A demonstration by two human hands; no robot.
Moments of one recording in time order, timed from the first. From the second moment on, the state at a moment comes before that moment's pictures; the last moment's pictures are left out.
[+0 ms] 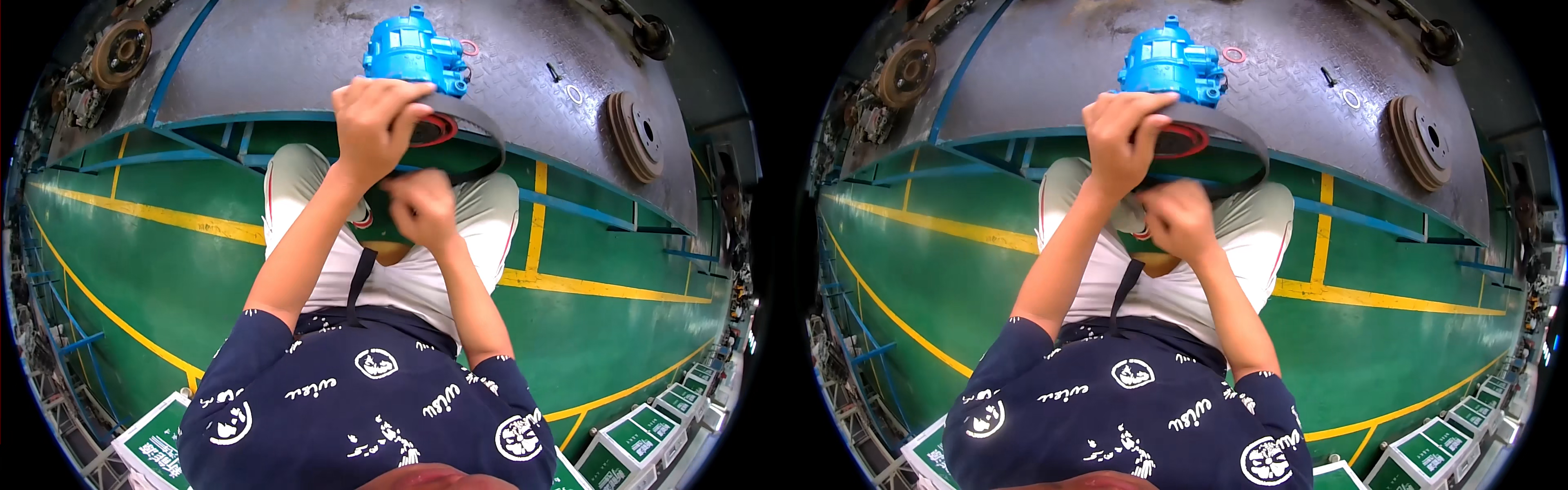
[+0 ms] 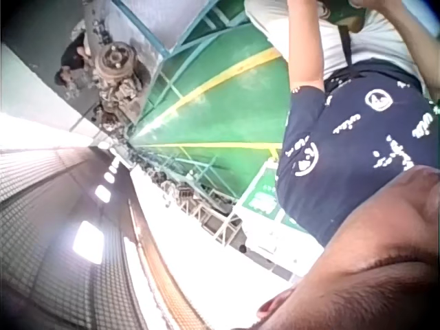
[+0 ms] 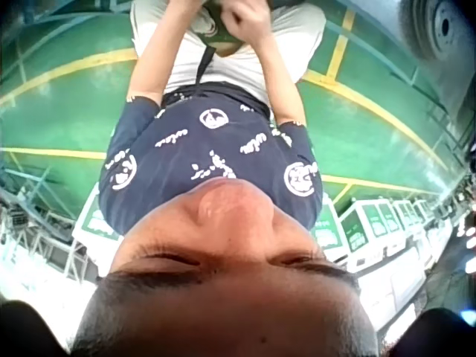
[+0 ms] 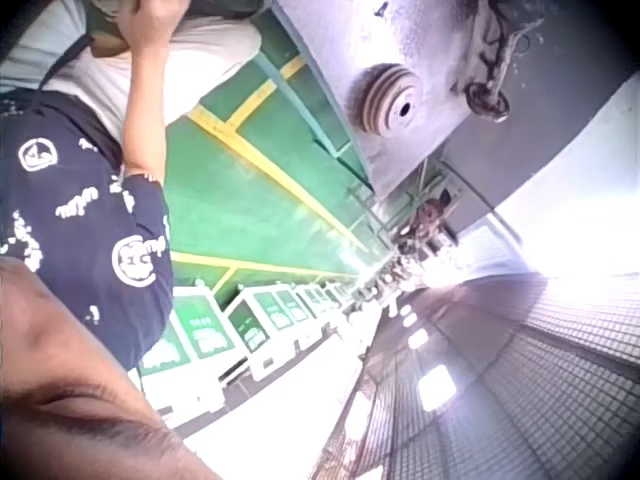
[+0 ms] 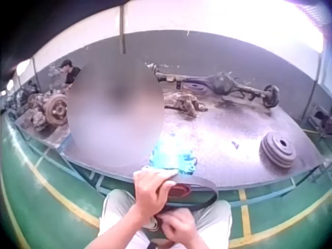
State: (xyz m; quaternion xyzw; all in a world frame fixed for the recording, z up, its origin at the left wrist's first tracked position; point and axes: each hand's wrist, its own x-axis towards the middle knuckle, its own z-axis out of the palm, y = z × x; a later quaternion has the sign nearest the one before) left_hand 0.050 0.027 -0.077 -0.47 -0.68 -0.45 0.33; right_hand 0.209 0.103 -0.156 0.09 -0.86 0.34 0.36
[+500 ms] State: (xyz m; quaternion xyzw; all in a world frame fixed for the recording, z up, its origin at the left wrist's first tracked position) left_hand 0.076 -0.062 -0.182 -0.04 -0.65 -0.75 -0.08; right_hand 0.116 0.066 -0.063 0.02 -0.93 0.01 0.36
